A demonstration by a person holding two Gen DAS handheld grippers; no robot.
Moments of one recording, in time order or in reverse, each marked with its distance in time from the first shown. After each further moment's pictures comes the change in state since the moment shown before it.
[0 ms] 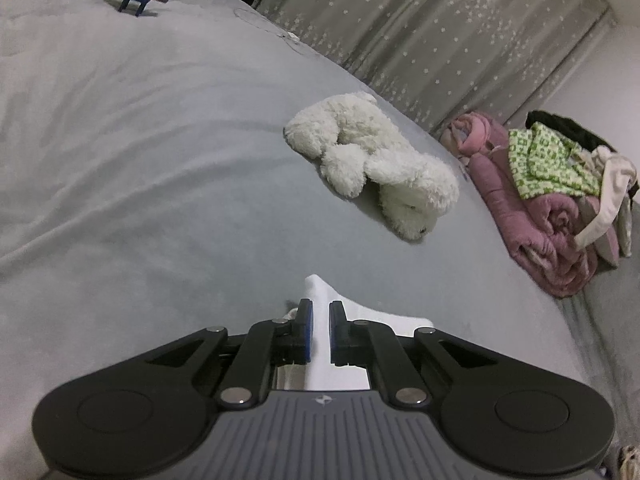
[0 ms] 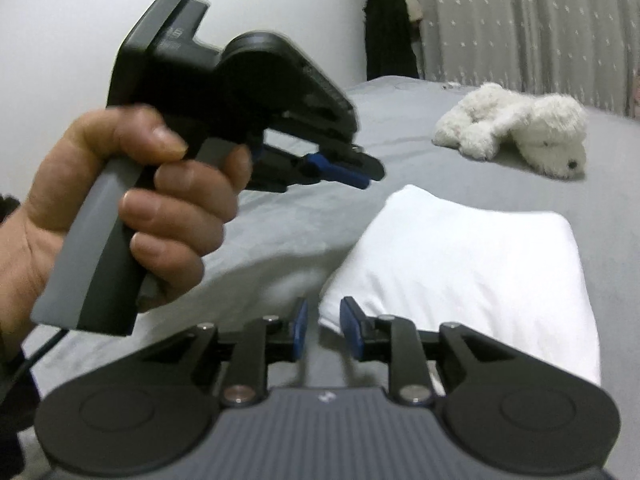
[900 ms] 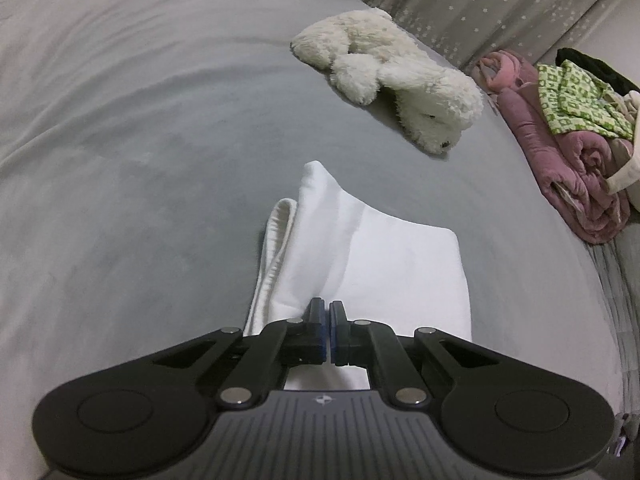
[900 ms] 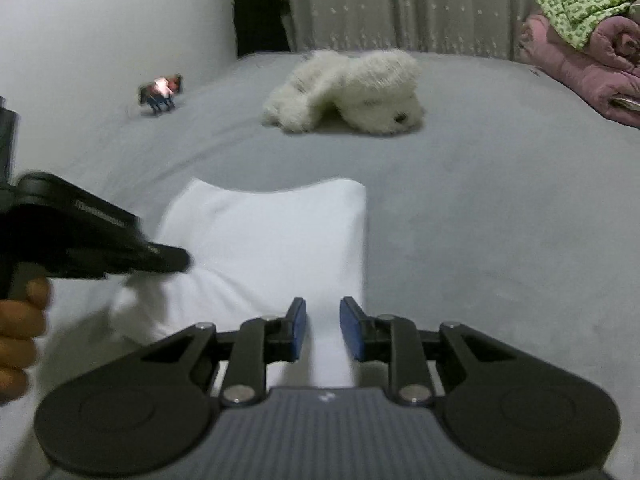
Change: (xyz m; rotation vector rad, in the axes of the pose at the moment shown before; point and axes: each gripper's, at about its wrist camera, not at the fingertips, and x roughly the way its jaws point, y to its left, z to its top) left arm 0.030 -0.023 -0.039 -0.006 0.188 0.114; right arm -0.016 -0.105 0.000 0.182 0.118 -0.325
